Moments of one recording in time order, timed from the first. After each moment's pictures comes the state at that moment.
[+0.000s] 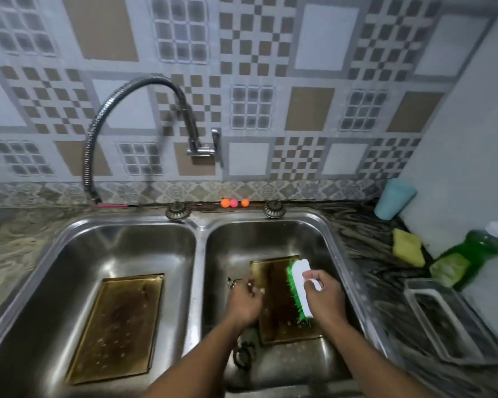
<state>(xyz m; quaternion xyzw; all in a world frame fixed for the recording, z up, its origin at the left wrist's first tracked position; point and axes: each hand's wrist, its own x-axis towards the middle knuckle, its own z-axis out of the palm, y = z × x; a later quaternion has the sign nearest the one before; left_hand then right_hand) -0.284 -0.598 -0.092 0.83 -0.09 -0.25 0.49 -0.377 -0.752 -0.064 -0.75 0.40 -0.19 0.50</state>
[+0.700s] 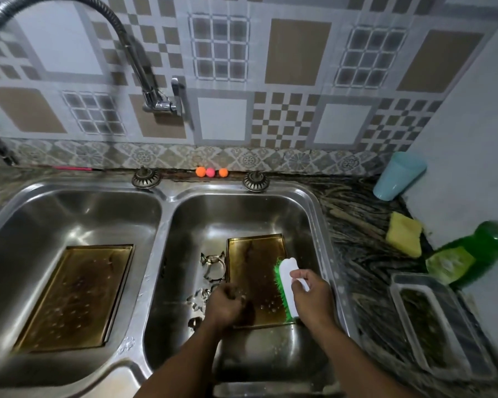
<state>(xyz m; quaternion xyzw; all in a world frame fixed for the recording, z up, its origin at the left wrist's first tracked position) -0.312 -0.646 -0.173 0.82 0.07 -0.31 0.47 -0.400 -0.812 -0.117 -0.76 0.40 -0.10 0.51</state>
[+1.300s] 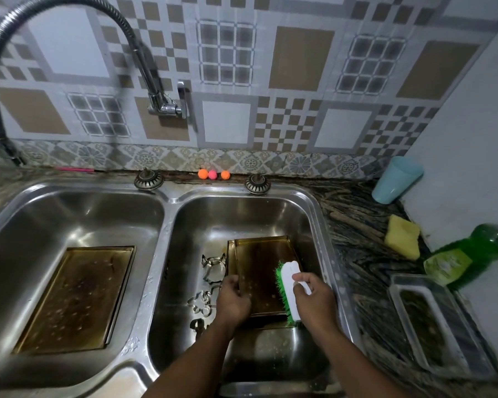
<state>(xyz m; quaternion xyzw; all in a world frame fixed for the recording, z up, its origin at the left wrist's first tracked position) -0.317 -0.664 -0.165 0.79 0.09 -0.29 0.54 -0.406 -0.804 -0.109 -0.75 0.40 -0.11 0.52</state>
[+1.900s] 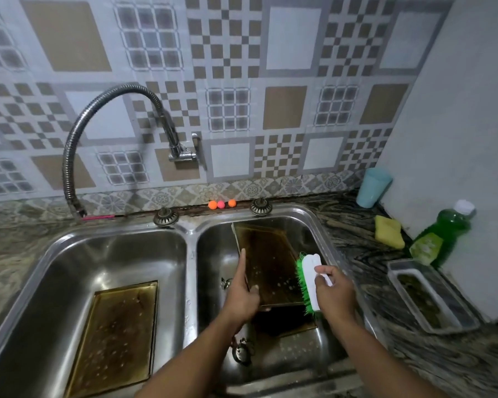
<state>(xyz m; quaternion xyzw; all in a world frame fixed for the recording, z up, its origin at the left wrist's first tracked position) -0.294 -0.597 -0.070 0.74 -0.15 -0.28 0.59 -0.409 -0.755 -0.051 -0.68 0.46 -0.26 0.51</state>
